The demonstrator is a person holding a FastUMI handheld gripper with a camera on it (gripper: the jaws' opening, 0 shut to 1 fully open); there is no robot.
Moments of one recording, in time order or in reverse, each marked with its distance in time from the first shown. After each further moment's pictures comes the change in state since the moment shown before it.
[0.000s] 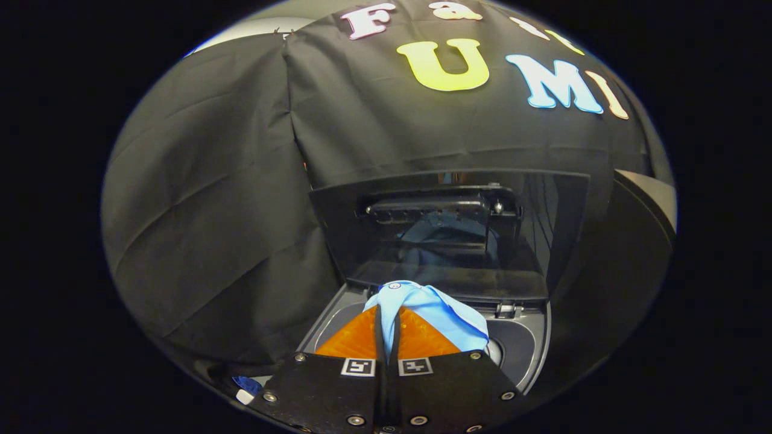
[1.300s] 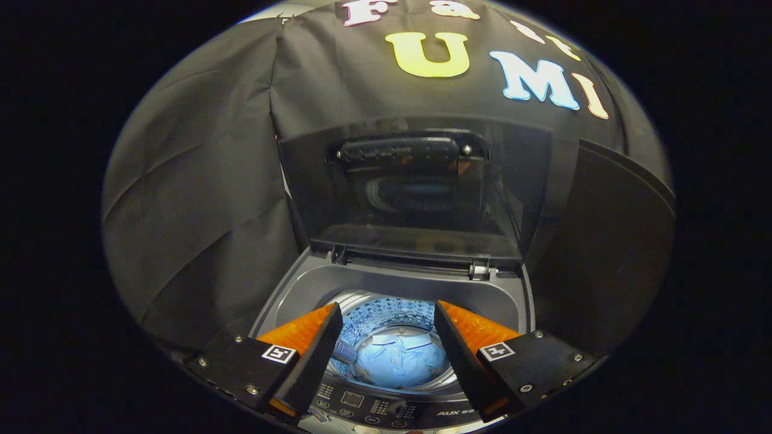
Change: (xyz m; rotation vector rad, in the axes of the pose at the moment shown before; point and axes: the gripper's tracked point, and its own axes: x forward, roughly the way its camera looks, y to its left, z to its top) arm -0.019 -0.013 -0.039 -0.044 -0.004 -0.175
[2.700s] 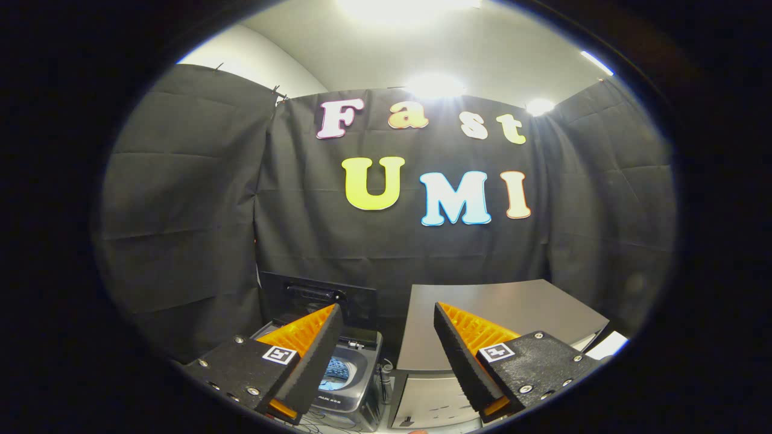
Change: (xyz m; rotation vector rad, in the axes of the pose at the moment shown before) arm -0.287 -0.171 0.121 -0.062 -0.496 -0.182
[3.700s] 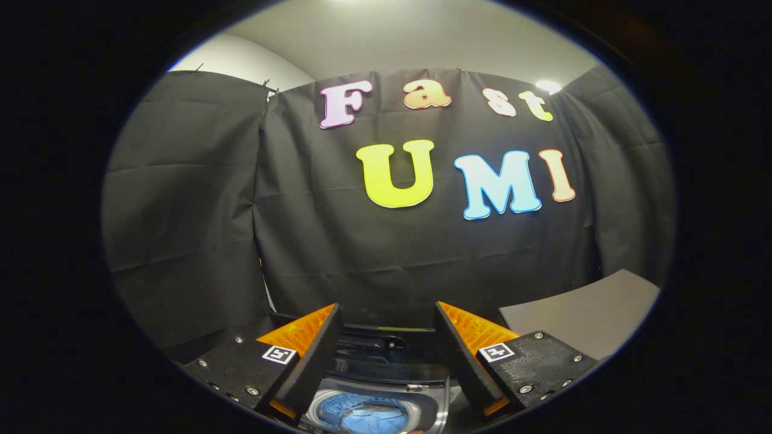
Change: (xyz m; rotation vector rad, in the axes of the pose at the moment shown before) arm 0.218 0.145 0.007 0.135 0.044 0.075
